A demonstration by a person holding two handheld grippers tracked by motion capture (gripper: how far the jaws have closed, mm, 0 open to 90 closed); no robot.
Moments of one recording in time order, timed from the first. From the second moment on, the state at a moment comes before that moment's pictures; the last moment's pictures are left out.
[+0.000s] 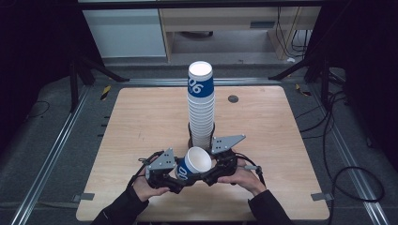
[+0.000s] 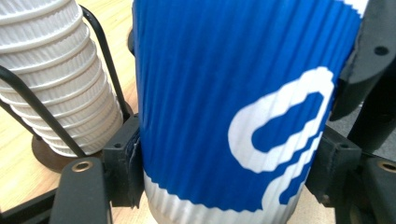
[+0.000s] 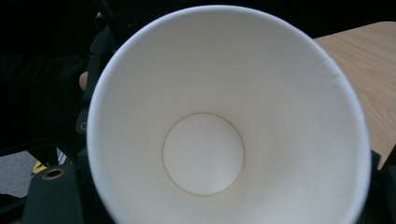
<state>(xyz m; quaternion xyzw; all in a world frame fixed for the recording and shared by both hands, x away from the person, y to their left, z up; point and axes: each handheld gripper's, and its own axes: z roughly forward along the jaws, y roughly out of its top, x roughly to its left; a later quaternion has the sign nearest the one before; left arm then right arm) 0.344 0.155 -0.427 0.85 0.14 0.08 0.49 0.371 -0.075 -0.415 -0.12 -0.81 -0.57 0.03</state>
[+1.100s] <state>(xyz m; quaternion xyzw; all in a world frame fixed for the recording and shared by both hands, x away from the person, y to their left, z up) 0.365 0.193 -0.428 0.85 0.23 0.11 0.47 0.377 -0.127 -0.396 -0.18 -0.79 -0.58 -0.06</state>
